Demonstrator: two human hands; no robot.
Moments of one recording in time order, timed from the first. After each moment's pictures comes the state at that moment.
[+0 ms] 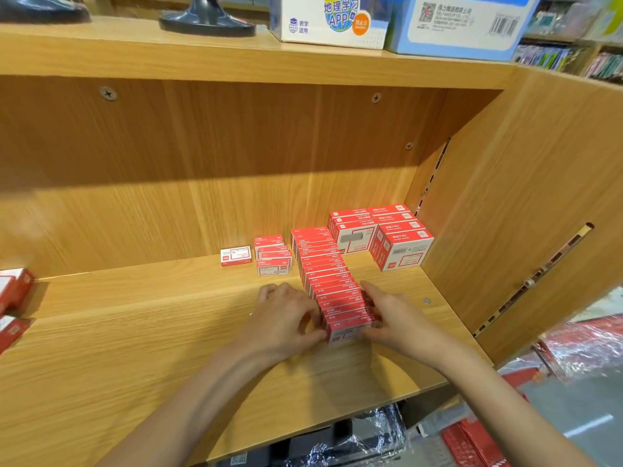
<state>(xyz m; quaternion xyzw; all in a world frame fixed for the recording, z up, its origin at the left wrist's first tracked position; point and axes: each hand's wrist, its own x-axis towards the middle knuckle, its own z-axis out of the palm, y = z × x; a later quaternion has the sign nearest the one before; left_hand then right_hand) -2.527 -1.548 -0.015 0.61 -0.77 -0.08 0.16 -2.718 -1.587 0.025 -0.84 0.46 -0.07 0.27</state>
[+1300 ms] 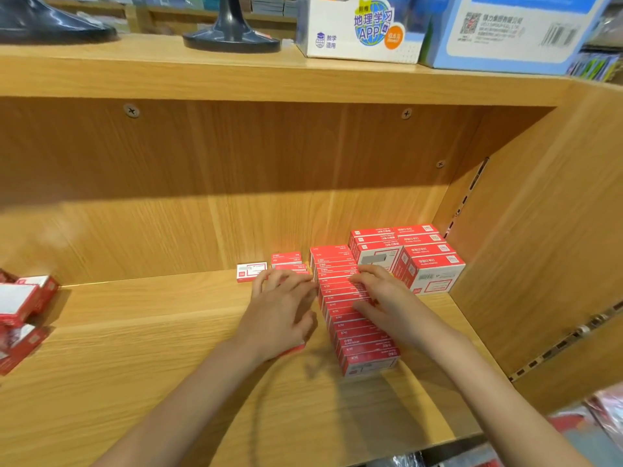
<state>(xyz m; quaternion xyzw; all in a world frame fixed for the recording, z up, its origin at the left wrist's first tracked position) -2.494 -1.578 -0.020 0.64 -0.74 -0.01 0.22 -2.686 -1.649 0.016 -0.88 0.41 -0.10 0.19</state>
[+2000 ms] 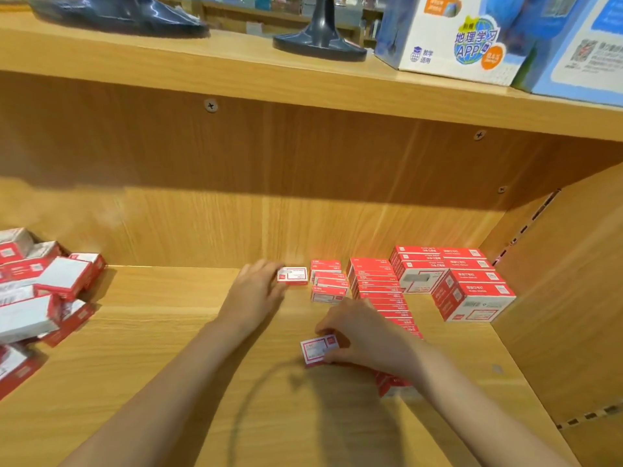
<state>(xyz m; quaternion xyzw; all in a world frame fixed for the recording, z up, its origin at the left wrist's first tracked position) -2.407 -1.583 -0.040 0.74 -0.59 -0.06 0.32 -2.607 -1.629 0.007 -0.97 0.21 0.03 0.09</state>
